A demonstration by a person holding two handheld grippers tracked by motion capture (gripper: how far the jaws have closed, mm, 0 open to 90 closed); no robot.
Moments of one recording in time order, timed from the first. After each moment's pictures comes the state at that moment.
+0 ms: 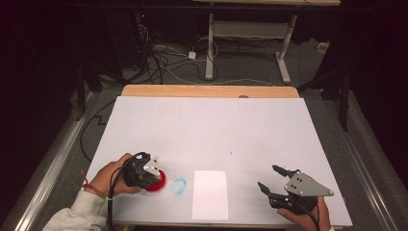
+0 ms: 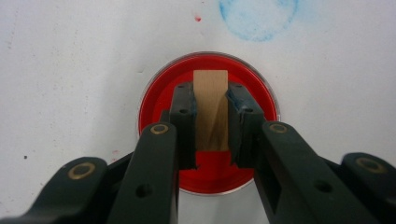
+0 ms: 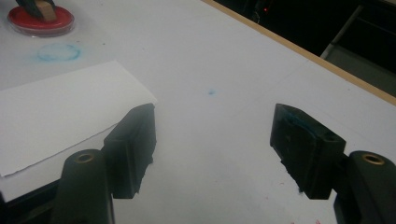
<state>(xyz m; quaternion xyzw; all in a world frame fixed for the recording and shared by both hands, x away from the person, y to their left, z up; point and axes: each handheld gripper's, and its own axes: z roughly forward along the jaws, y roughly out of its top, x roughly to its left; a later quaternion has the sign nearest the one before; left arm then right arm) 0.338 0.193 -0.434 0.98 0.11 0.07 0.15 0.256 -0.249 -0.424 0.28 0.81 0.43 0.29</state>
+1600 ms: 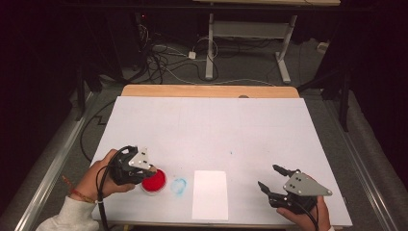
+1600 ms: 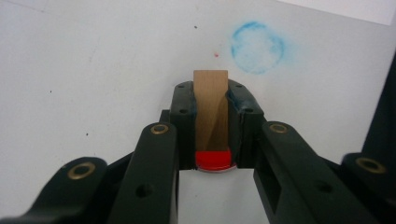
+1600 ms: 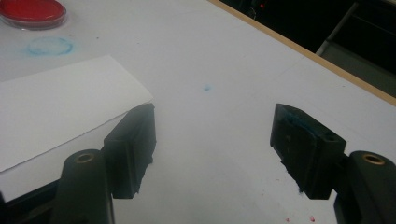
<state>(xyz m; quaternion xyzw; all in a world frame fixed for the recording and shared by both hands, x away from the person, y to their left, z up) 0.316 0.206 -0.386 0.96 0.16 0.12 0.20 0.257 -0.248 -0.424 0.28 0.81 0.42 0.30</state>
